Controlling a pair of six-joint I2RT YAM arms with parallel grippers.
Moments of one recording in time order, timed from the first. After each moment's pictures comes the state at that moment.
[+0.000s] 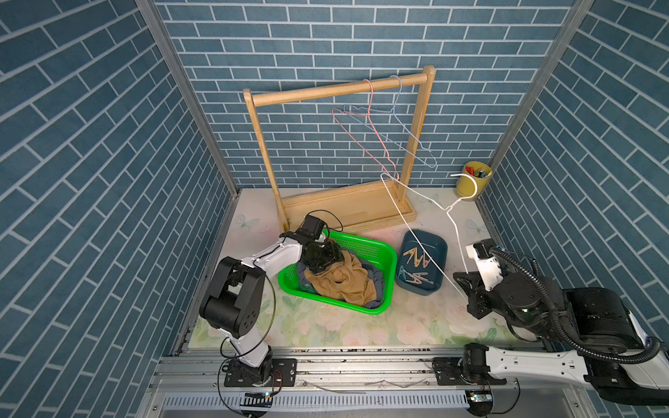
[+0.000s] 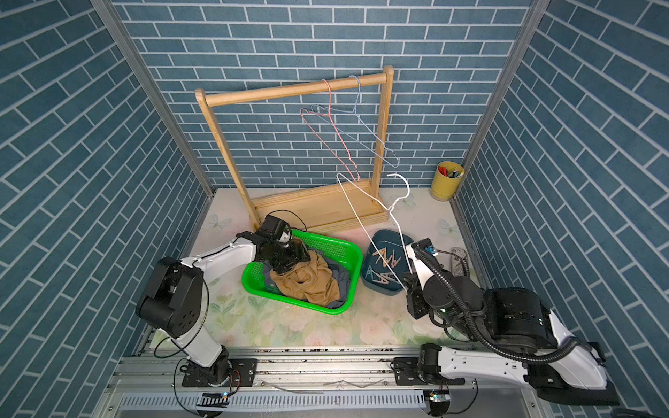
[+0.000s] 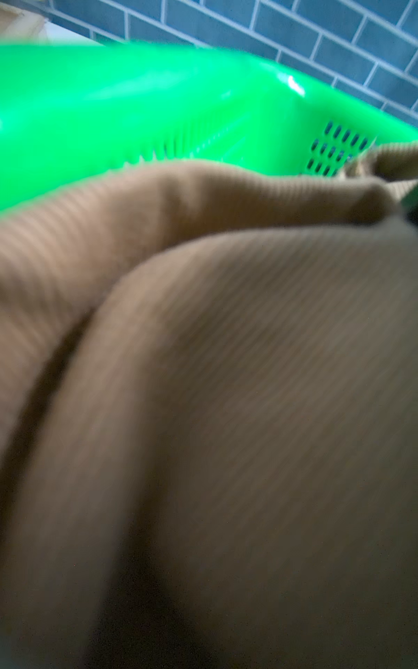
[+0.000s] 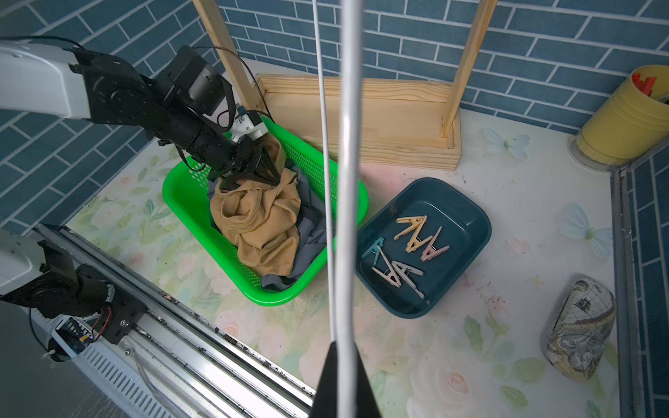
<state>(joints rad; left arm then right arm) -0.41 1.68 1.11 -0.56 0.37 -0.71 1.36 0.80 1.44 -1.40 0.60 0.59</state>
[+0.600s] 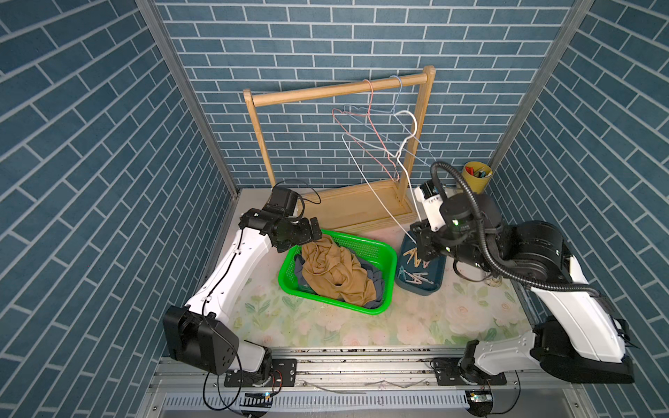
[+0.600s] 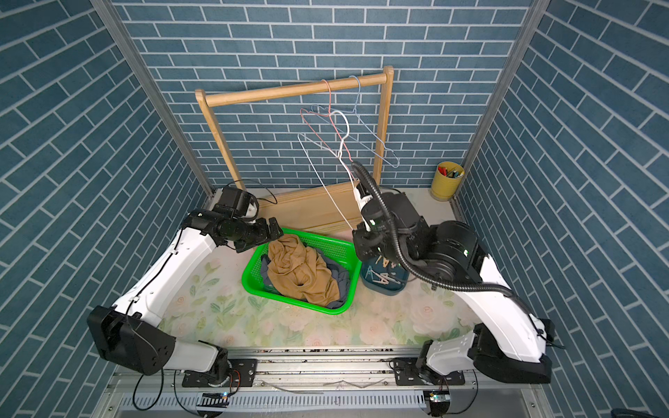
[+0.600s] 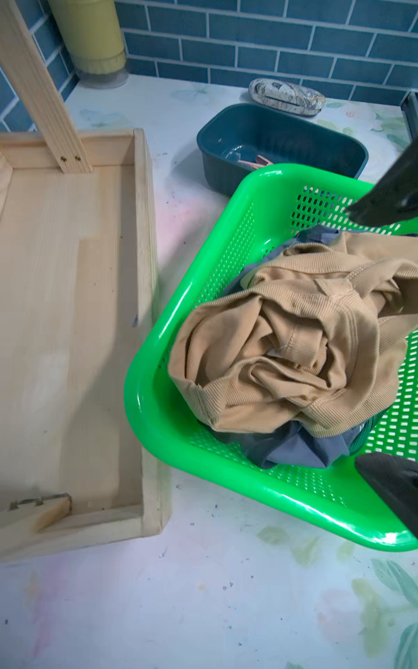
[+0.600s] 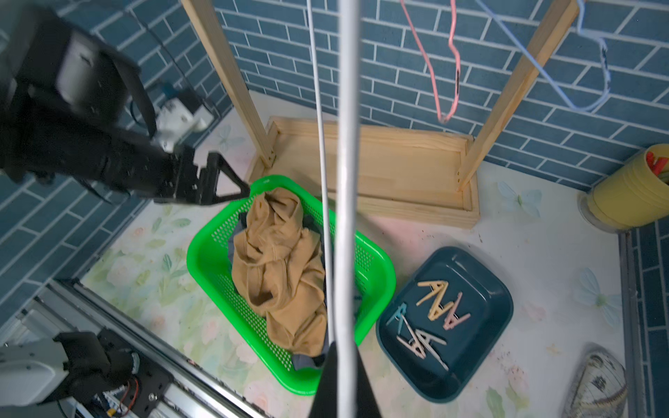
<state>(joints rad) -0.28 1.42 1.41 -1.03 0.16 -0.55 1.05 1.41 2.14 -1.37 0.38 0.37</state>
